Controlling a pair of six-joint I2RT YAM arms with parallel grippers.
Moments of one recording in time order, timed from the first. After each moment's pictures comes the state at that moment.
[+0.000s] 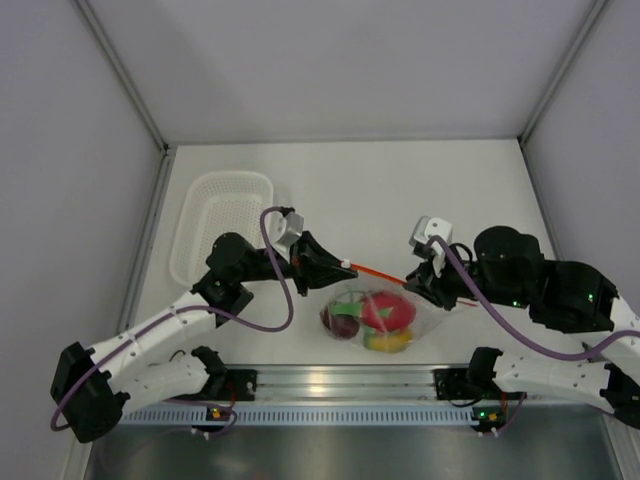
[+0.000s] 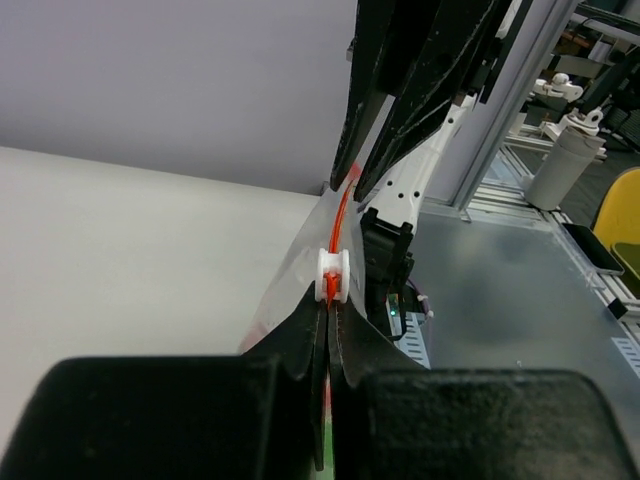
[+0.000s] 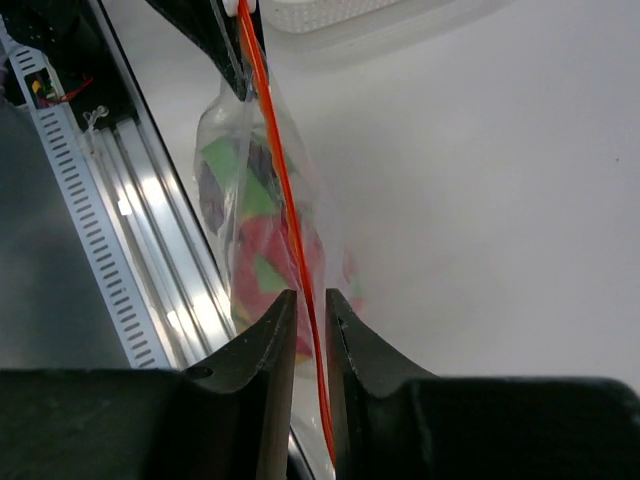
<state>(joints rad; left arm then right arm) -0.78 0.99 0.69 0.59 0.80 -0.41 1.08 0.82 1.33 -1.03 0.01 -0.08</state>
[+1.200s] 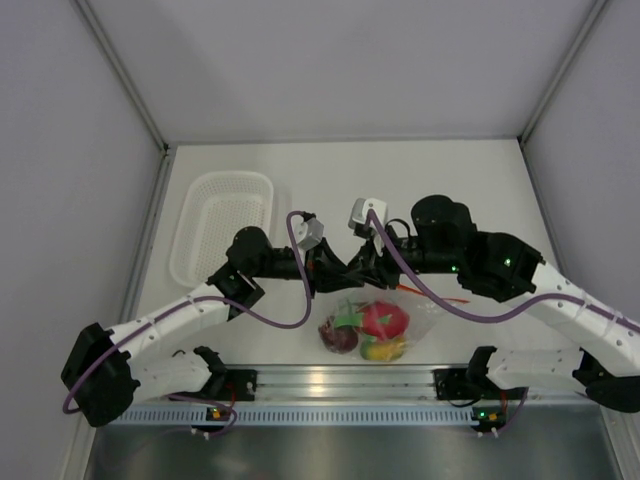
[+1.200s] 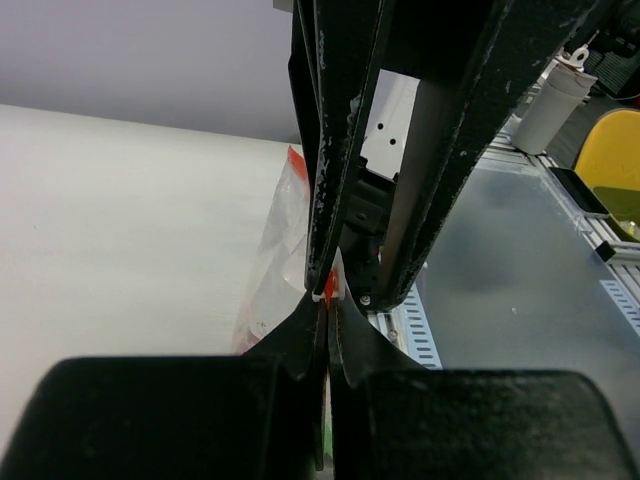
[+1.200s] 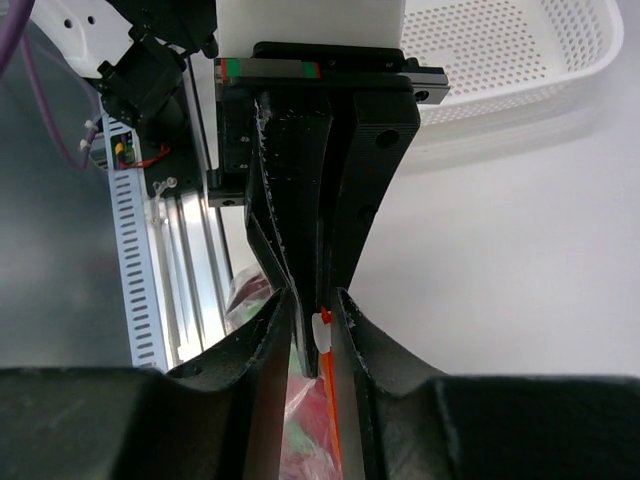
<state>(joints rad) -0.78 1.11 0.69 0.58 0.90 -0.34 1.03 1.09 1.37 -0.72 -0.26 -0.13</state>
